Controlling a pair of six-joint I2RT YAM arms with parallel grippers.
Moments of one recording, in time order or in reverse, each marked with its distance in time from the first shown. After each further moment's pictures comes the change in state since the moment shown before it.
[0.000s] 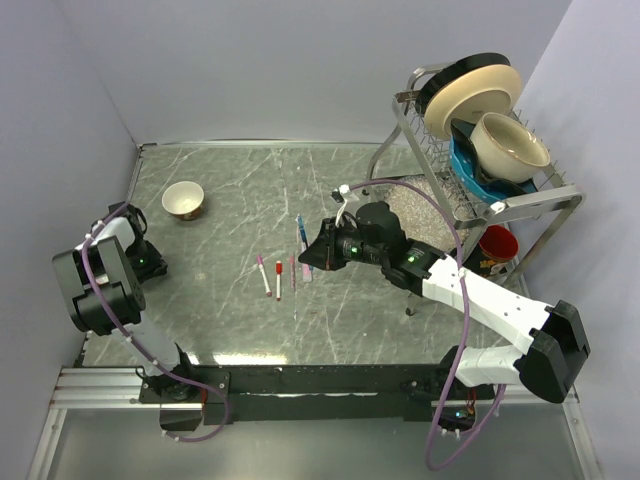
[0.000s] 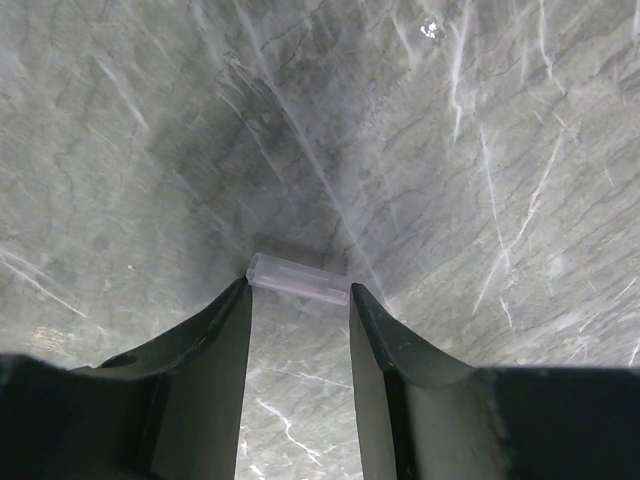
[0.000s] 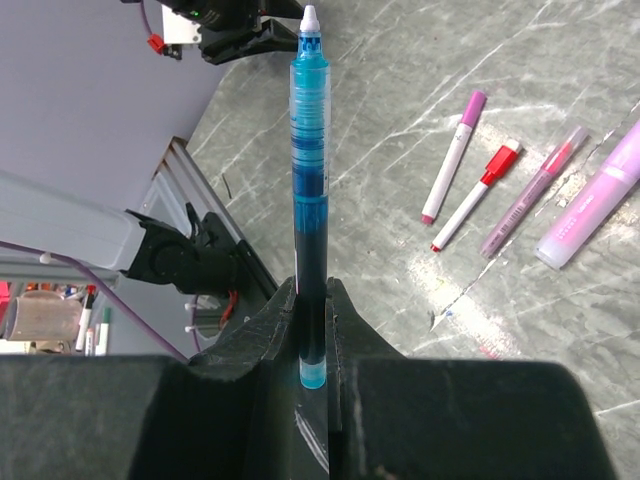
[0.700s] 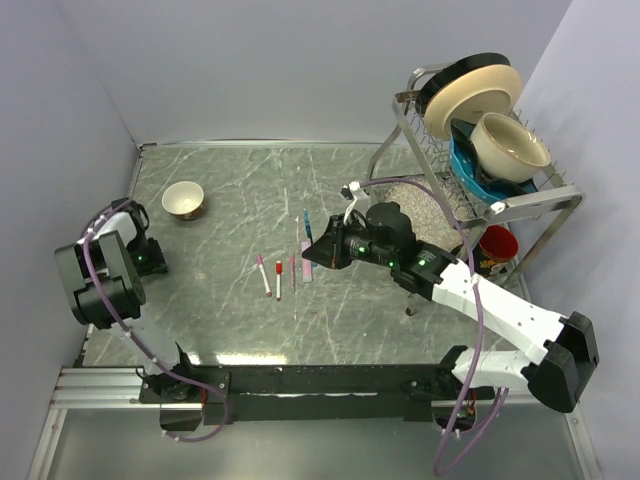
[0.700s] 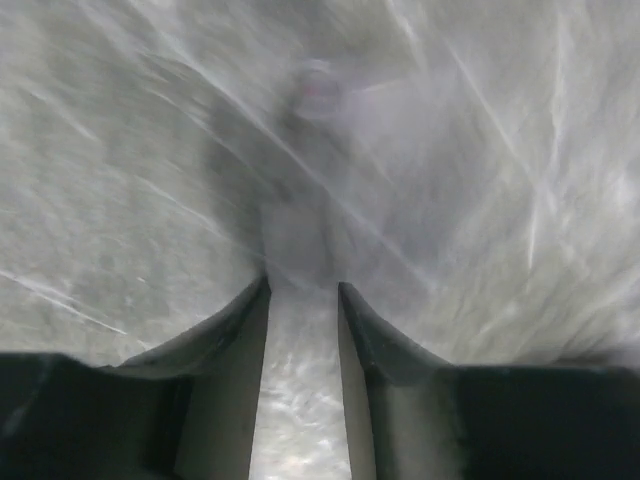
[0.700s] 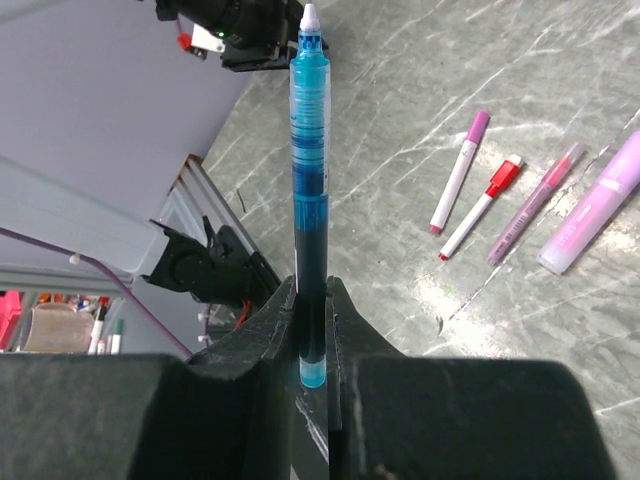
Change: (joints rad) left arm -0.023 0.045 0.047 -0.019 0.014 0.263; right arm -0.002 -0.068 -0.001 -0.012 0.026 0.017
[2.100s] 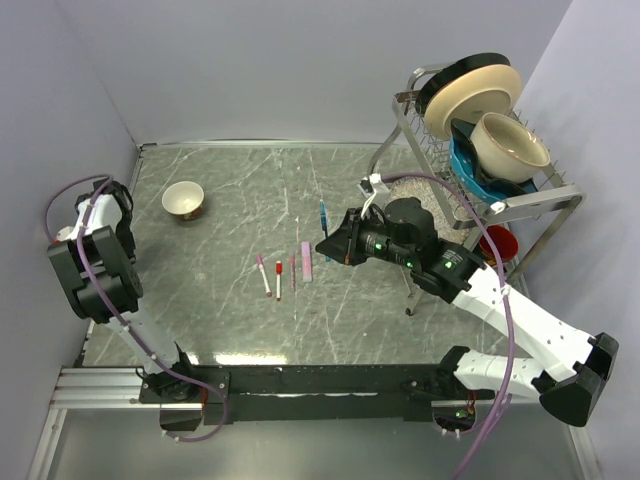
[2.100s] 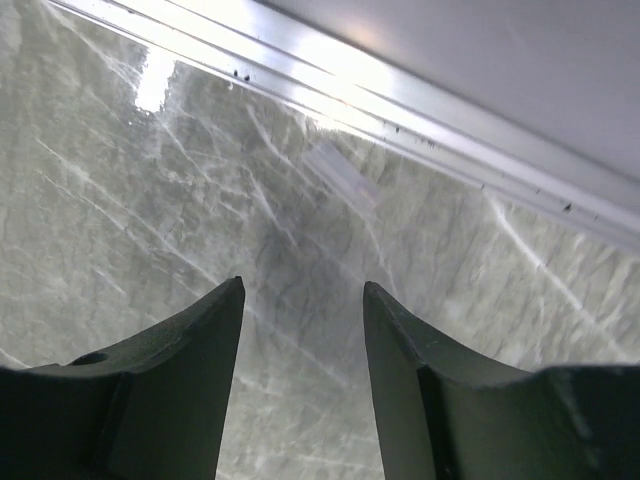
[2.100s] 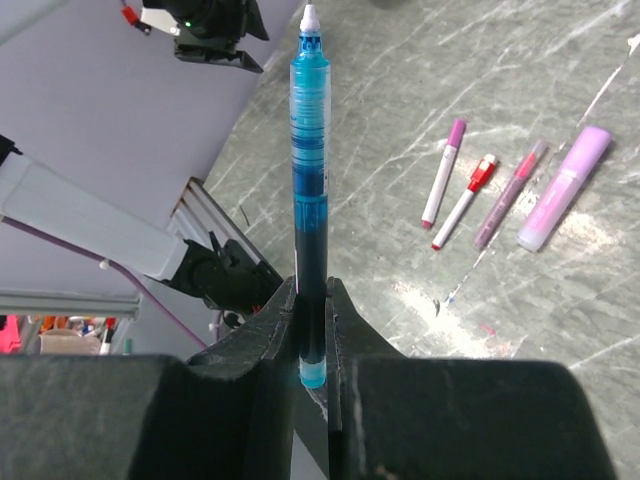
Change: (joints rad) left arm 0.042 0.050 0.243 -0.156 -0.364 0.138; right arm 0.003 -0.105 0.110 -0.212 0.088 0.014
